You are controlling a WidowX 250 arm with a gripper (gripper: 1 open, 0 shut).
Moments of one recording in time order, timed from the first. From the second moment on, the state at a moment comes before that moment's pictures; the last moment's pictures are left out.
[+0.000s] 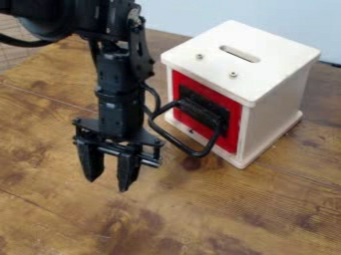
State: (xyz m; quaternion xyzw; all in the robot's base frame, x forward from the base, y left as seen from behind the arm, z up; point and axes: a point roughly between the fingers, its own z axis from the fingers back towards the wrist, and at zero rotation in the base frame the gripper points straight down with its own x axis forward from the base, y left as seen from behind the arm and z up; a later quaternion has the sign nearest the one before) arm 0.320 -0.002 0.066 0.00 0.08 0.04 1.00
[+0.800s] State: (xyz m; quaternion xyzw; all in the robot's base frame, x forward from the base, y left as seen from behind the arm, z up) arm 0.308 -0.007 0.076 0.00 0.08 0.03 1.00
